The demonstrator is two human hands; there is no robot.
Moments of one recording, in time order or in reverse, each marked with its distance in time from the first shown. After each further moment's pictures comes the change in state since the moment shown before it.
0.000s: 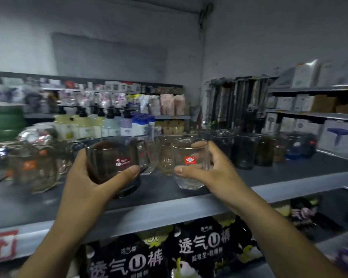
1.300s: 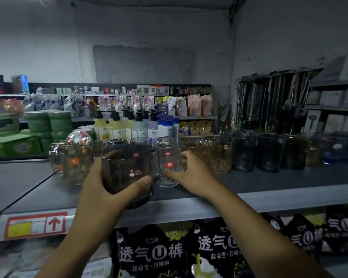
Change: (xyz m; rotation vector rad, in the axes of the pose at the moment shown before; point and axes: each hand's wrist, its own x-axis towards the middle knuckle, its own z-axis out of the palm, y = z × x) left_hand -0.040 0.034 -0.014 0.007 0.031 -0.035; right_hand 0.043 0.008 0.068 -0.248 -0.188 -0.013
